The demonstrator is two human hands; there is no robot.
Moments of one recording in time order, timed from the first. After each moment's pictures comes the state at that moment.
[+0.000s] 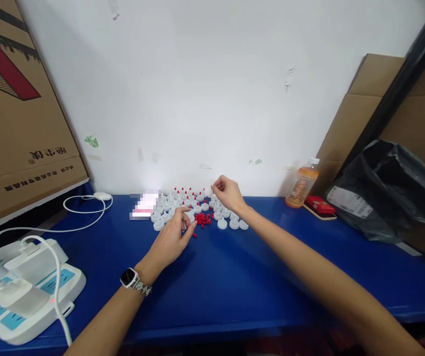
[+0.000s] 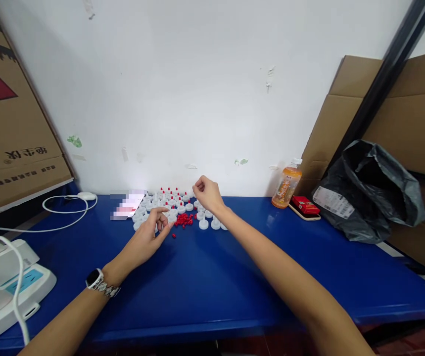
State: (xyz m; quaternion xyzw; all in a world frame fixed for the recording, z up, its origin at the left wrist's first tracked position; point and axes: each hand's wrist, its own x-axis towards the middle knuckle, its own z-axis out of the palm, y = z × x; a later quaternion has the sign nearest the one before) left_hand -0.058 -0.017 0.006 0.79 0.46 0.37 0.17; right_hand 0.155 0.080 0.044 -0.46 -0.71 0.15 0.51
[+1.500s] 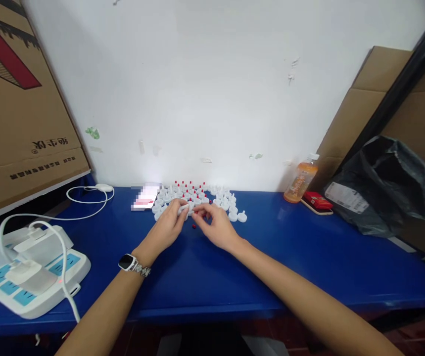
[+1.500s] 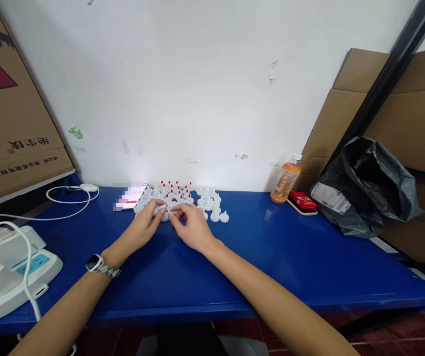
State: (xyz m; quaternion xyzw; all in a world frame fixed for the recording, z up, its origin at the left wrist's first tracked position) left_hand -0.068 -0.009 0.006 0.79 0.45 0.39 0.14; right_hand 0.114 -0.021 0.008 -0.42 -0.77 0.19 0.44
